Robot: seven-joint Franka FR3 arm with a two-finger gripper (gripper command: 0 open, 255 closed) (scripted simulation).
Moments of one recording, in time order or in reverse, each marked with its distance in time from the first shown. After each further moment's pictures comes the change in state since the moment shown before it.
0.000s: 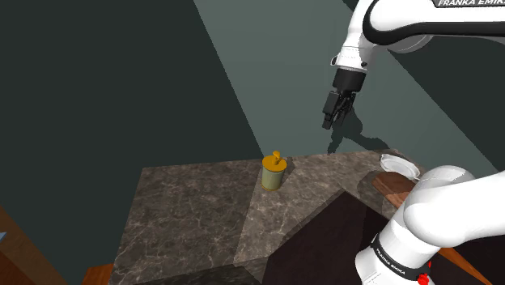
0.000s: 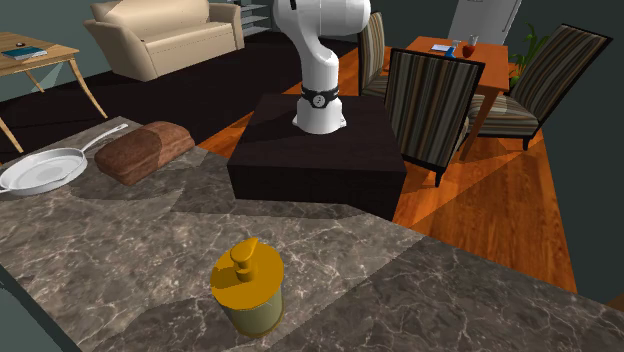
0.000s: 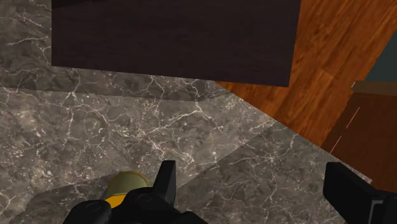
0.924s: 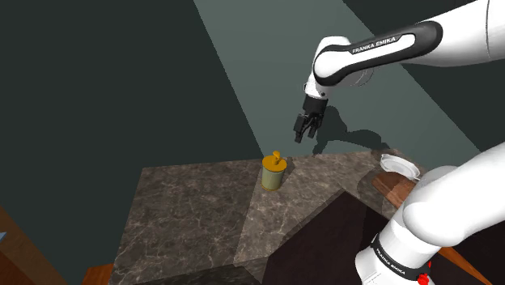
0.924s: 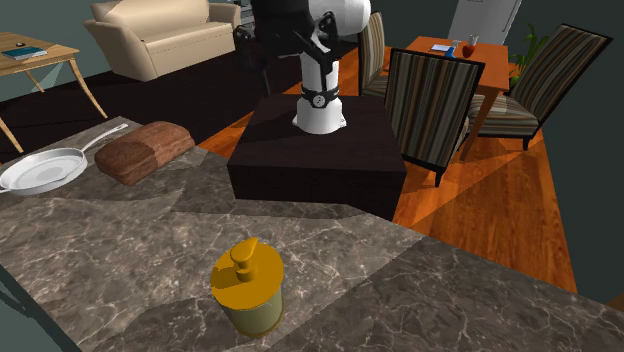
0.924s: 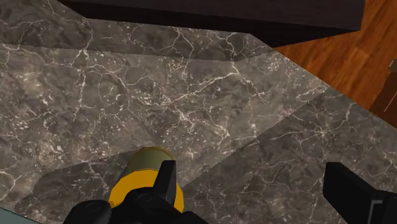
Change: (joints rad) arm -0.014 0.364 -0.033 -0.021 -0.030 0.400 -0.066
